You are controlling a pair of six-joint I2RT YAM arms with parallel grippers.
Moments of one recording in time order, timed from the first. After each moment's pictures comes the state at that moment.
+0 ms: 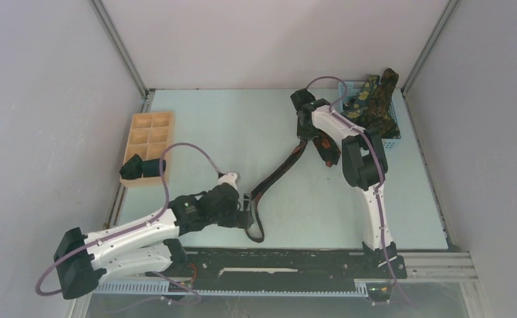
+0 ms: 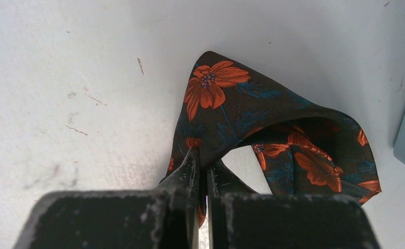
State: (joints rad) left arm -0.94 0.94 0.60 -0.61 -0.16 -0.77; right arm 0.41 2.29 1.90 -0.77 0.25 0.47
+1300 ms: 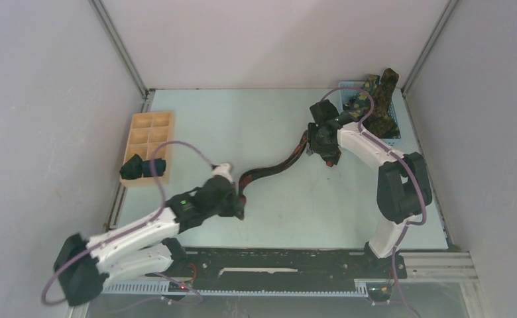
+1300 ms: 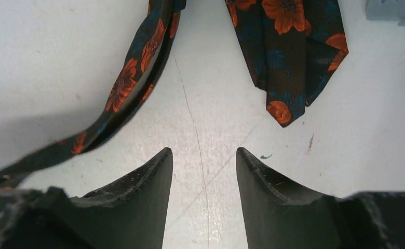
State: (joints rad) left arm -0.98 1.06 0.62 -0.45 -0.18 -0.78; right arm 0.40 1.80 1.38 -0.70 0.11 0.46
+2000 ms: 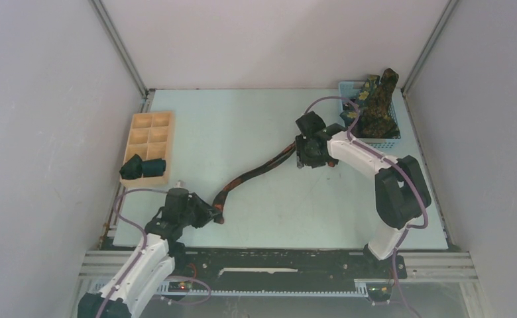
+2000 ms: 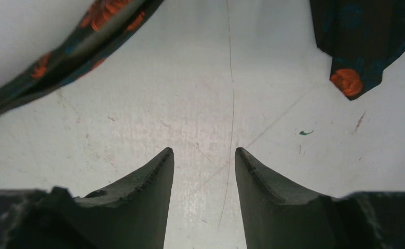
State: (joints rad) left arm -0.25 0.62 0.16 -0.36 0.20 -0.97; right arm 0.52 1.75 1.31 -0.70 0.09 0.46
